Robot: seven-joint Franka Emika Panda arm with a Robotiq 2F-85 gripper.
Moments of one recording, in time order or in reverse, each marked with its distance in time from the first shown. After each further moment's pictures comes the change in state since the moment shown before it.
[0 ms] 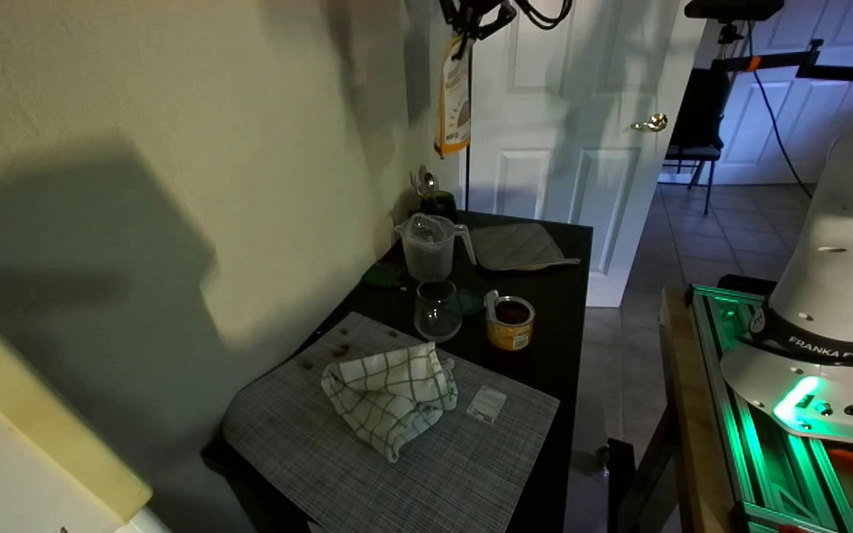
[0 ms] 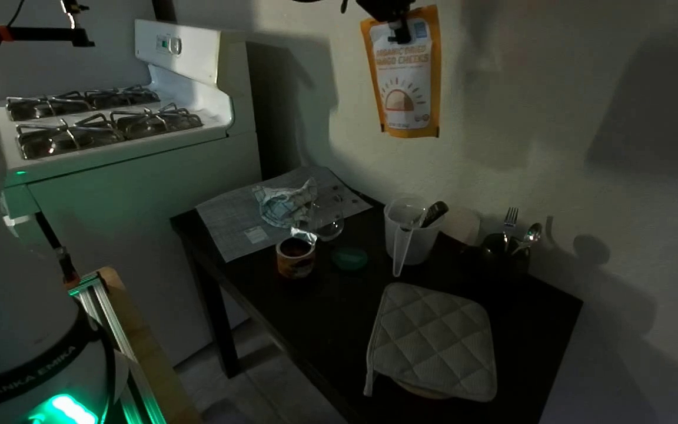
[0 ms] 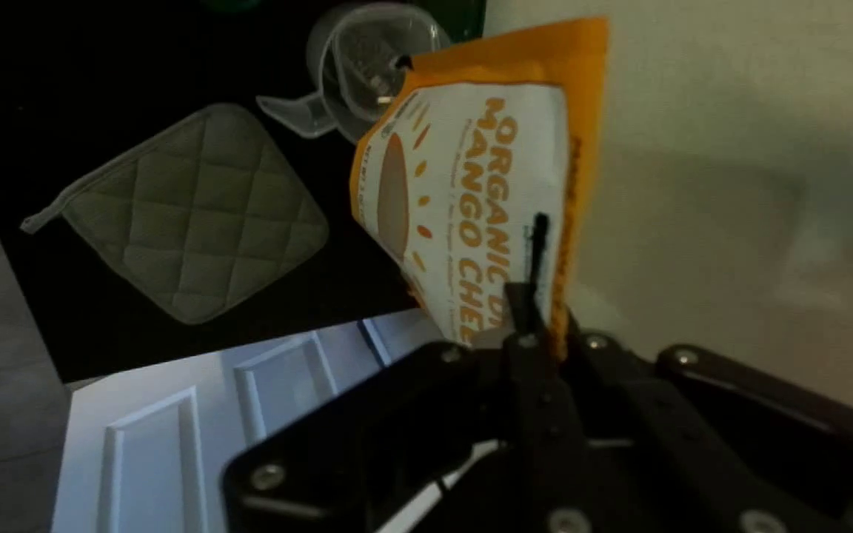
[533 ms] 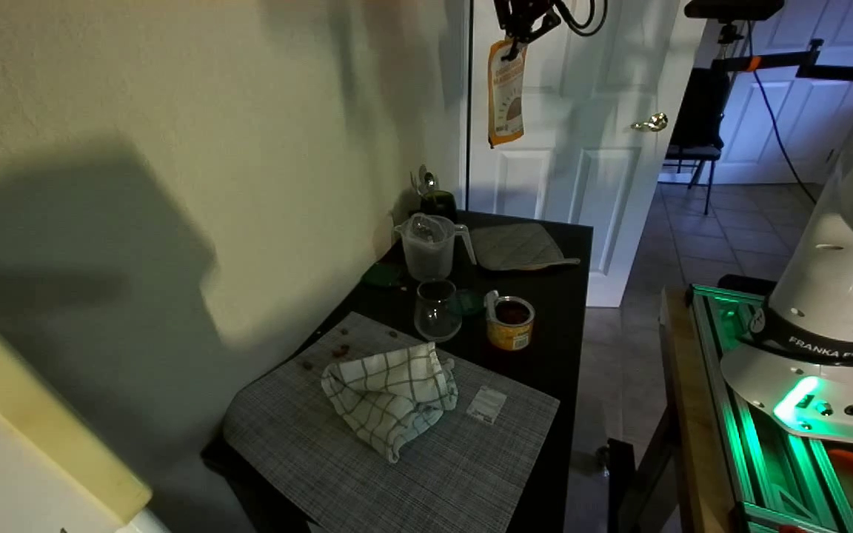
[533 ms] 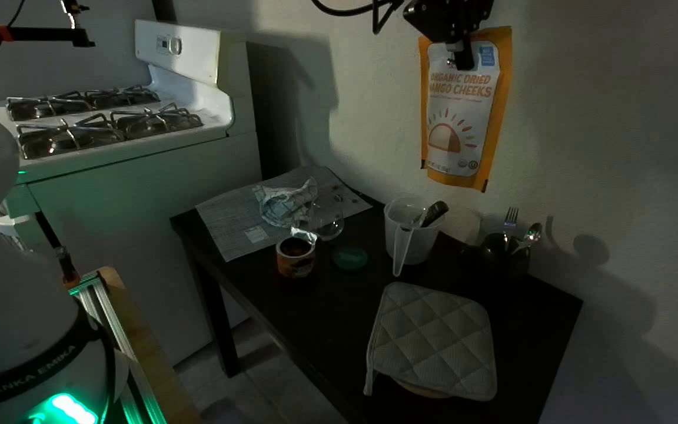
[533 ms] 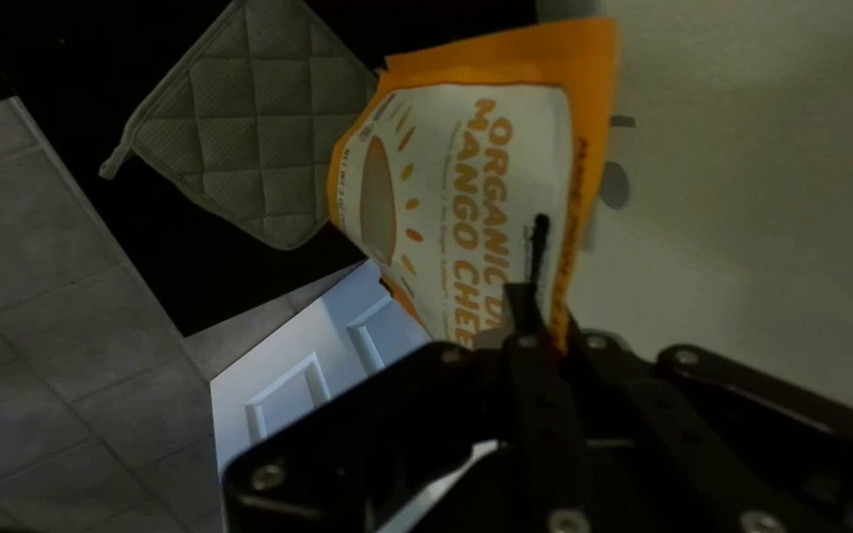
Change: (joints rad) arm -0.165 -0.008 -0.080 -0.035 -0.001 0.004 0.049
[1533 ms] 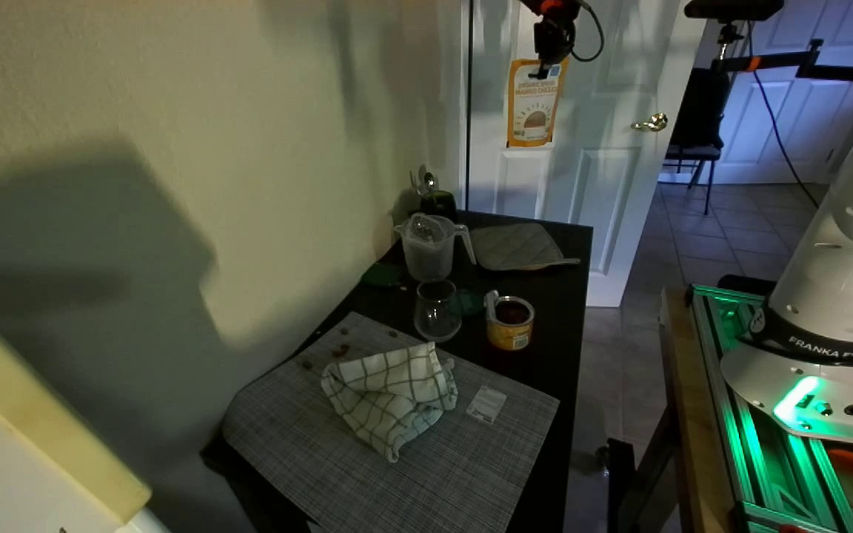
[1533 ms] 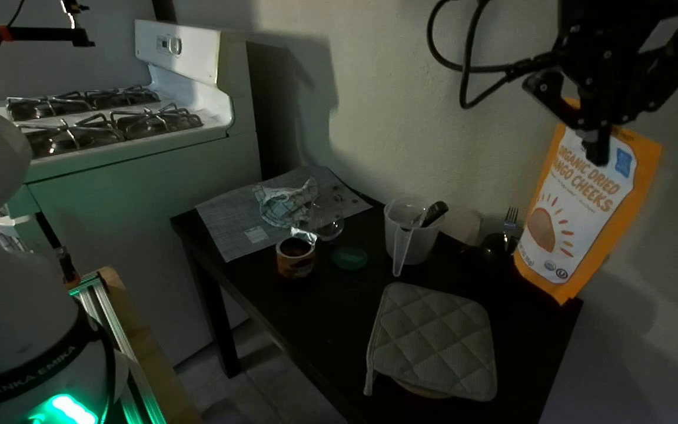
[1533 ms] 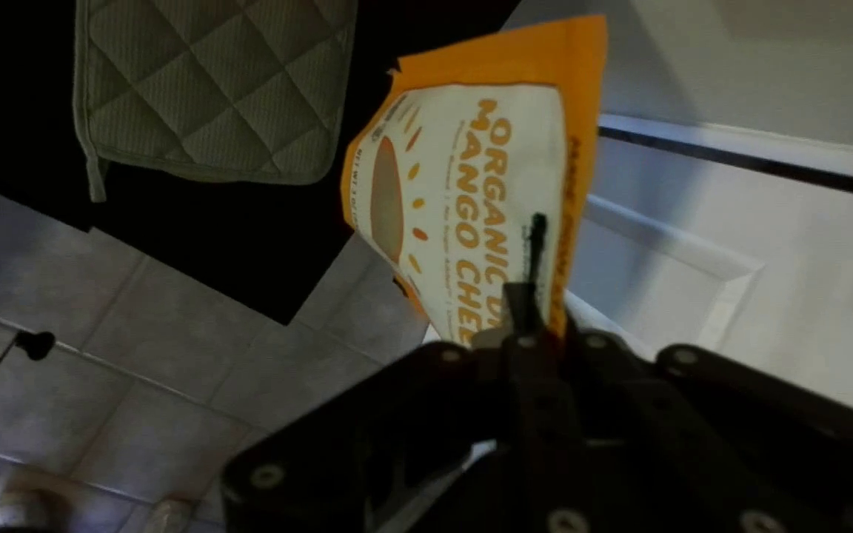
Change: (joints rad) arm -0.118 0.270 -0.180 0.175 0.074 0.013 0.290
